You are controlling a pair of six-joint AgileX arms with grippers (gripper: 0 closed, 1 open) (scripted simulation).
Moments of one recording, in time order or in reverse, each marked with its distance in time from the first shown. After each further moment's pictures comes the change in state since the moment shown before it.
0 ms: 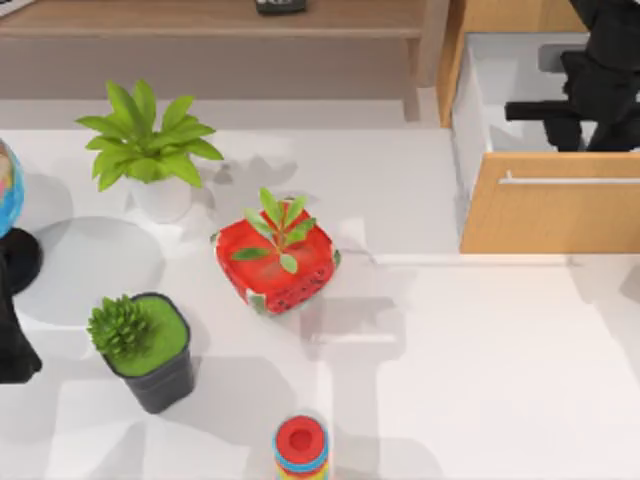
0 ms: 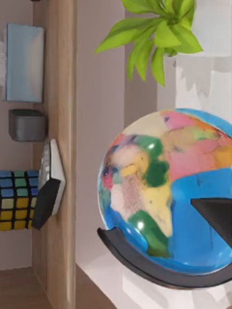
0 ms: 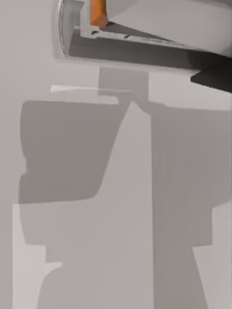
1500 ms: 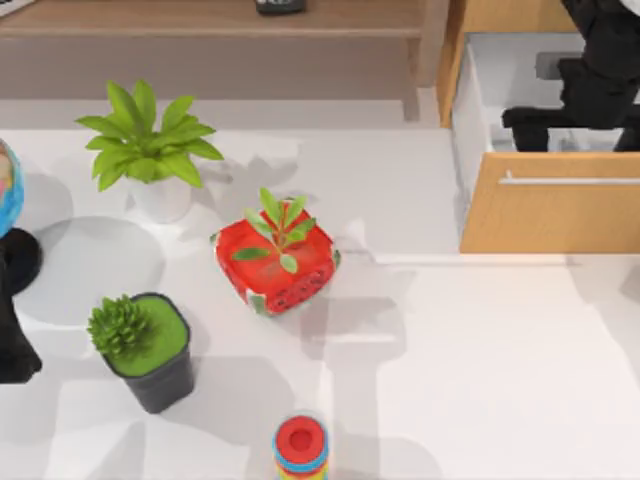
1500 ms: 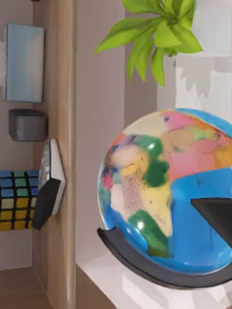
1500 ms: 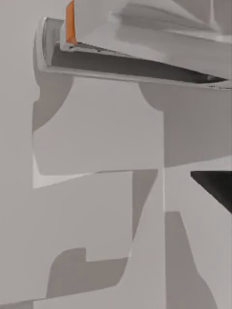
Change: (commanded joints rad) left arm 0.000 0.000 0.000 0.000 0.000 0.000; right arm 0.004 -0.002 -0.039 0.038 0.000 0.000
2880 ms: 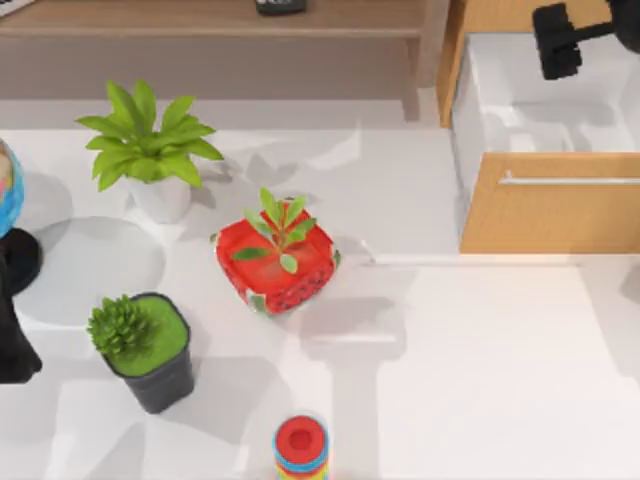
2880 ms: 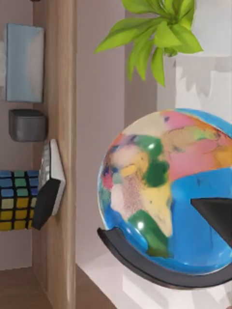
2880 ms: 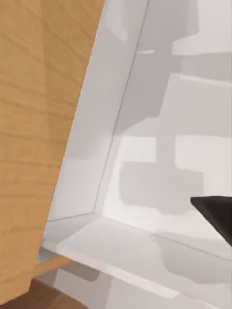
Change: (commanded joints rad) left arm 0.000 0.000 0.000 0.000 0.000 0.000; right arm 0.001 -0.598 -0.671 0.867 -0.010 -0.285
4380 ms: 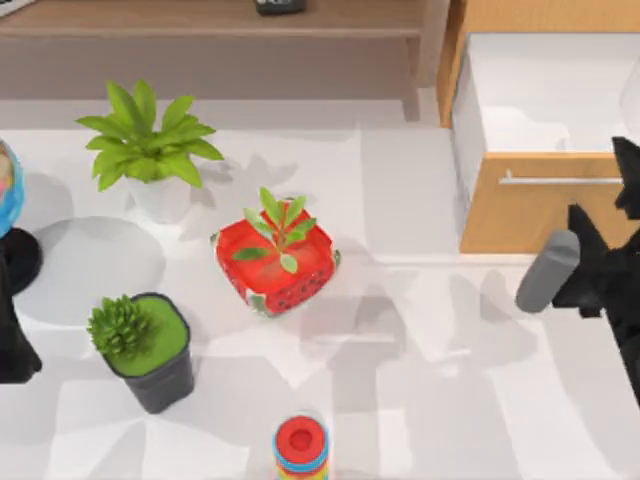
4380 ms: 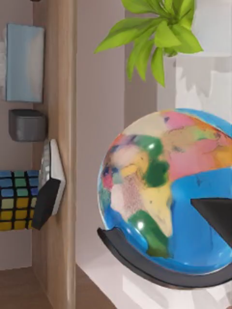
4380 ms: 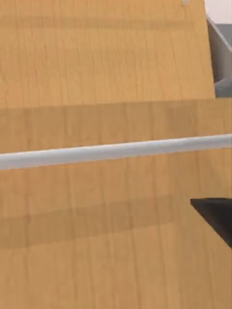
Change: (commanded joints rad) left arm 0.000 0.000 0.000 0.000 0.000 0.000; right arm 0.265 0.024 -1.322 2.212 0.349 -1.375
